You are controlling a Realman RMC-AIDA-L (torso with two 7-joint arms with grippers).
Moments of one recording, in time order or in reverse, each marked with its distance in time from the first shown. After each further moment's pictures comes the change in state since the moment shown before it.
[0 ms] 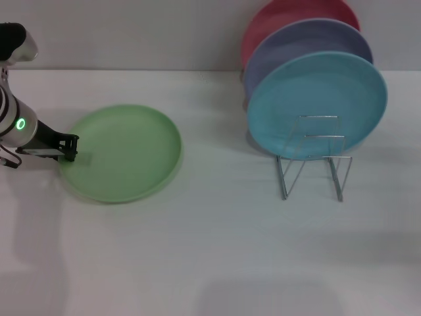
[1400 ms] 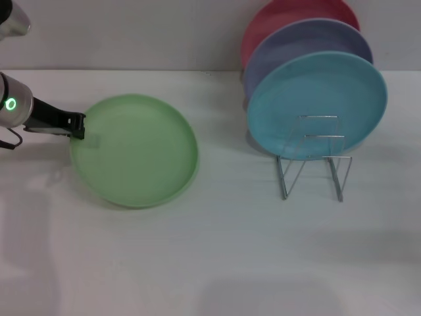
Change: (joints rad) left arm 0.047 0.013 -0.032 0.152 -0.190 -0.105 0.177; right arm 0.005 0.000 0.000 0.003 0.004 -0.003 0.000
